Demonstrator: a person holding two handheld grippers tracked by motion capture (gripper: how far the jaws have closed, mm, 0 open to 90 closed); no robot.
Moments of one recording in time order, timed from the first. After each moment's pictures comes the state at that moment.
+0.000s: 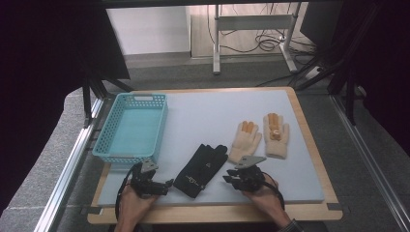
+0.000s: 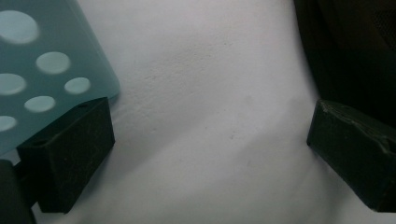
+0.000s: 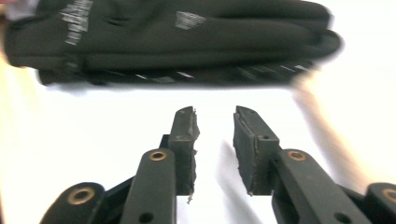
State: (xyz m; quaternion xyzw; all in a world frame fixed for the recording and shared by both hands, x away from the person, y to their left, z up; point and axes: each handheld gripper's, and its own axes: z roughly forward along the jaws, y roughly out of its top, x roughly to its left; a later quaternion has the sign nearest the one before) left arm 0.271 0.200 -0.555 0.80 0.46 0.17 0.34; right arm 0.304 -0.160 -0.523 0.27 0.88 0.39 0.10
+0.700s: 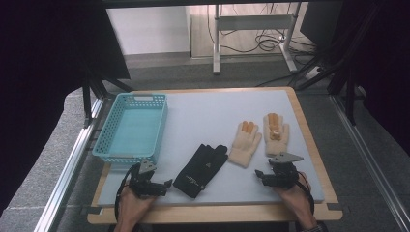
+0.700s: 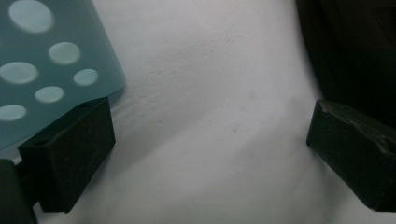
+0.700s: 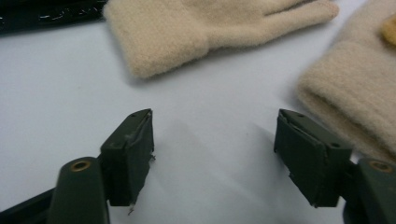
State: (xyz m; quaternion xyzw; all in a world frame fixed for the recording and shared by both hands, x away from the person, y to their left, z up) left arm 0.268 0.204 -0.555 0.80 0.46 0.17 0.35; right arm 0.320 -0.255 -0.530 0.37 0.83 0.36 0.19
